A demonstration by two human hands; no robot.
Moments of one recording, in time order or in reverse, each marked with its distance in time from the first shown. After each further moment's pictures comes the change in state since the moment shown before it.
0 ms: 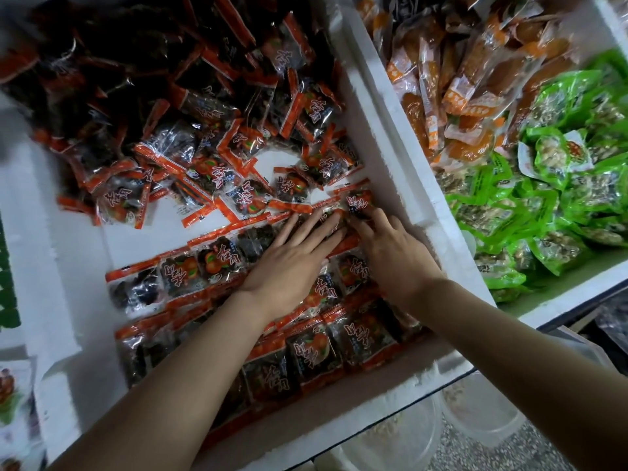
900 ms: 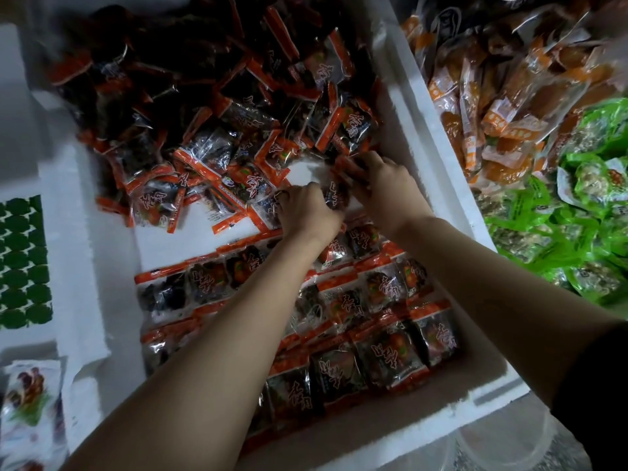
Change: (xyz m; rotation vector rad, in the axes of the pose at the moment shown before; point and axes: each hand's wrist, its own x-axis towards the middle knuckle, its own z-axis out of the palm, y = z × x) left_hand 0.066 -0.027 -0.037 -0.604 0.268 -0.770; right_hand 0.099 -0.012 -0.029 0.363 0.299 0.079
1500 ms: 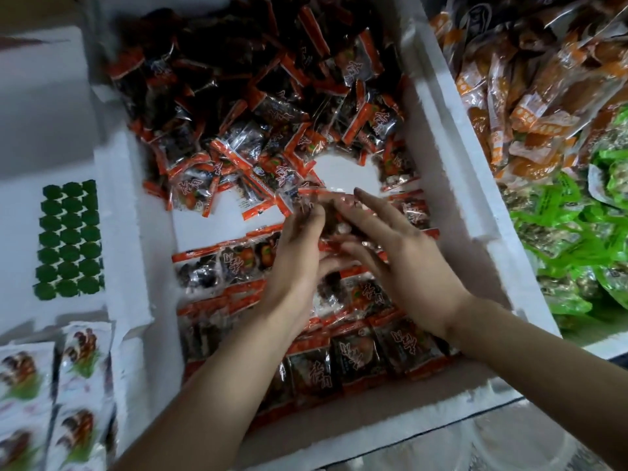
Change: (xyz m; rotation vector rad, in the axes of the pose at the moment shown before) left_hand -0.100 -0.018 -0.041 -1.210 -0.064 -0.244; right_hand -0.101 -0.036 -0.014 0.254 -0.027 -0.345
